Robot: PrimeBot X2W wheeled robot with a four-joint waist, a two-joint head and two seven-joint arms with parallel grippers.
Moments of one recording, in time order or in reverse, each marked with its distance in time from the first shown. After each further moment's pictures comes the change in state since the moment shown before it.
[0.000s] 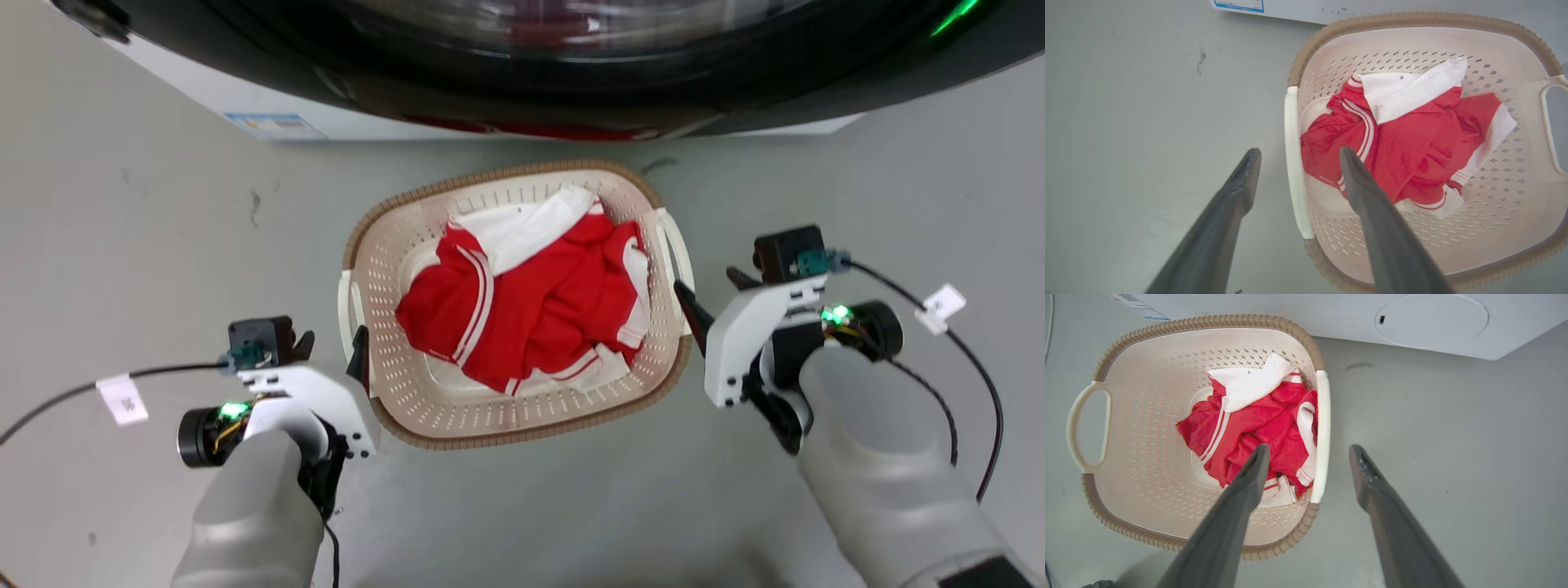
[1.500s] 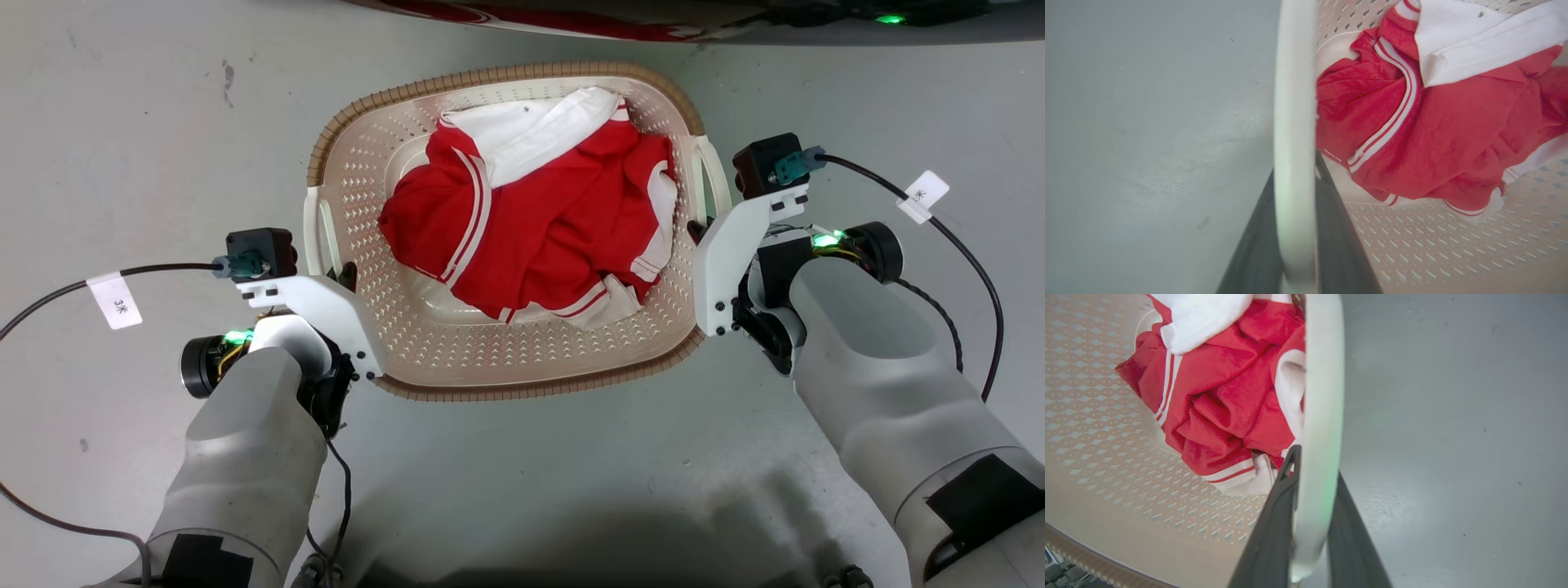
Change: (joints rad) left arm -0.241 0.003 -0.150 0.164 -0.196 -0.014 0.104; right arm -0.298 -0.010 0.373 0.229 0.328 -0.007 0.096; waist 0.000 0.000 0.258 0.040
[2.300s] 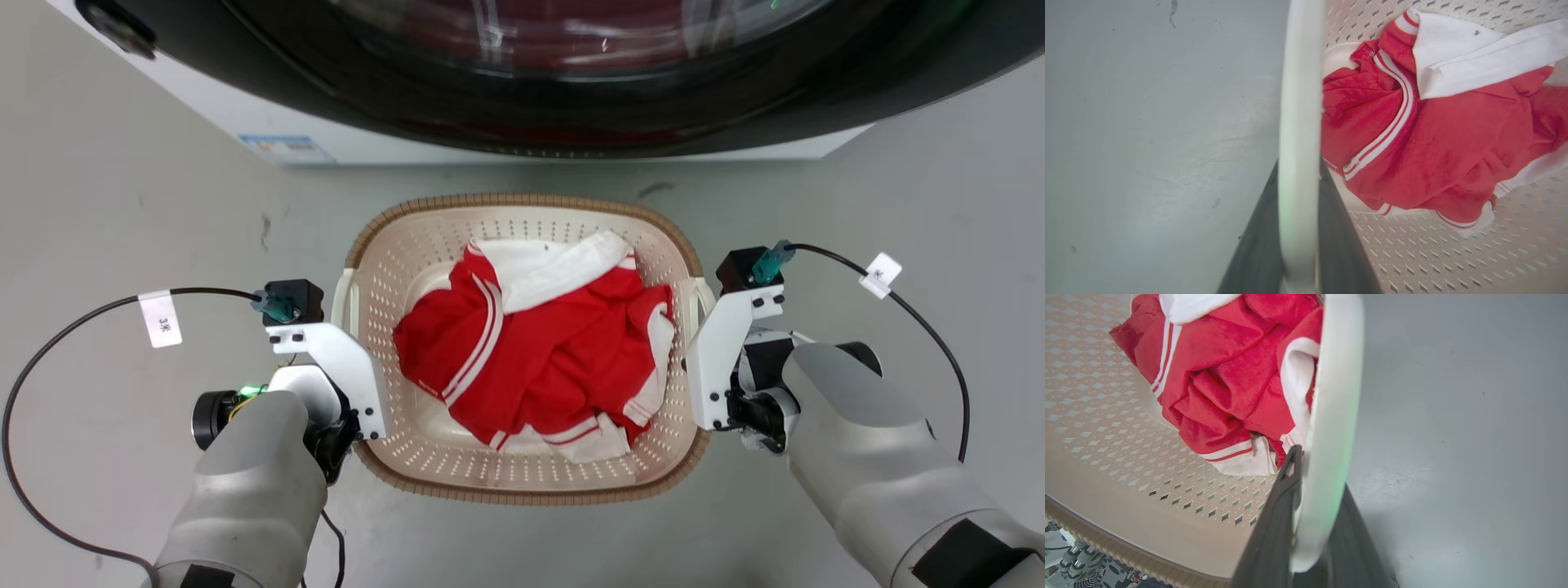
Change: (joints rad) left arm 0.062 0.020 -0.174 0.015 -0.103 0.002 0.178; right arm 0.125 -0.011 0.145 -0.002 0.245 -0.002 0.230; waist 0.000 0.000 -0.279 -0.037
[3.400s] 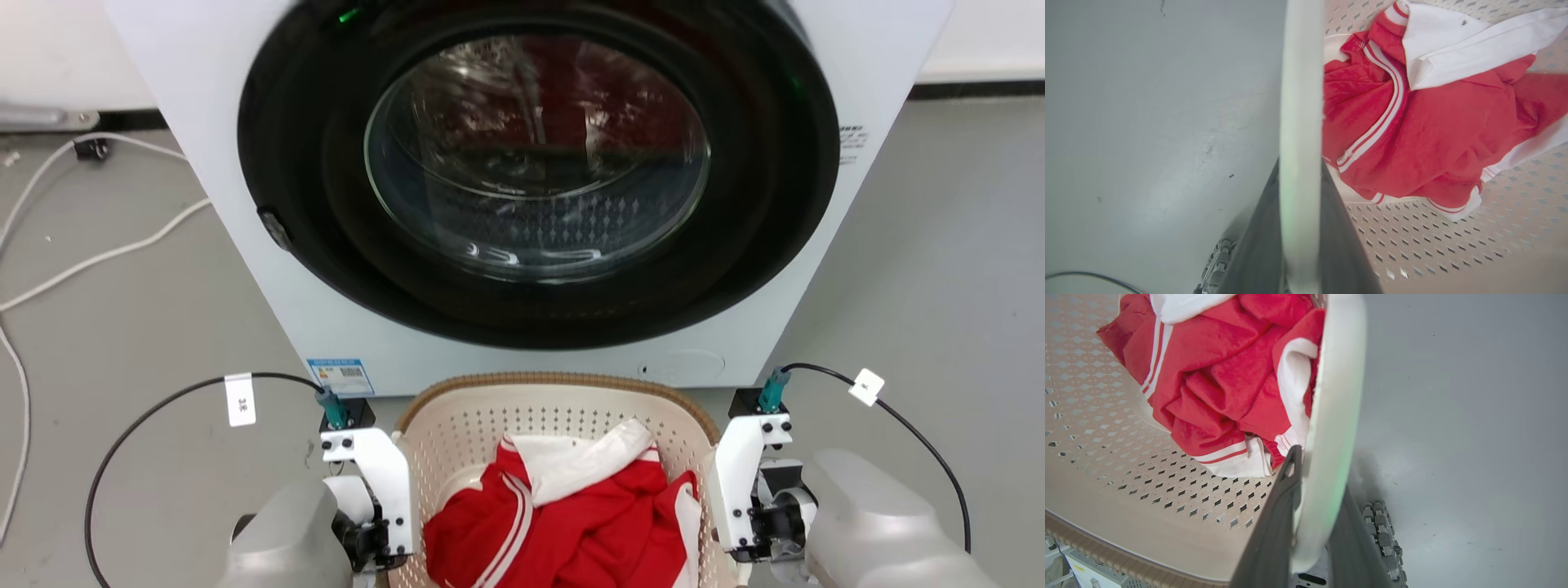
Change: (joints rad) left arm 0.138 -0.031 -0.152 0.013 -0.161 0.005 0.371; right arm 0.171 -0.031 0.092 0.037 0.173 0.000 0.276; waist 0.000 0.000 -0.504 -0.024
